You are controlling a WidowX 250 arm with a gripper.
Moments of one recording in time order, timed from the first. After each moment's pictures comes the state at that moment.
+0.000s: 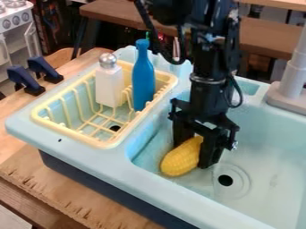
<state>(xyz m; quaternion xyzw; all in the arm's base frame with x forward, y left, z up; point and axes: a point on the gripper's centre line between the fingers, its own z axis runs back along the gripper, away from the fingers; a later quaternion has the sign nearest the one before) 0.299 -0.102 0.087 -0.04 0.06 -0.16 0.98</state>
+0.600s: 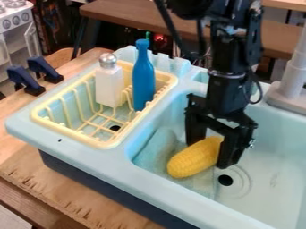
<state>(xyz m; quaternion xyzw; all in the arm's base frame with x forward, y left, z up) 0.302 -0.127 0.101 -0.04 0.06 -0.21 0.98</state>
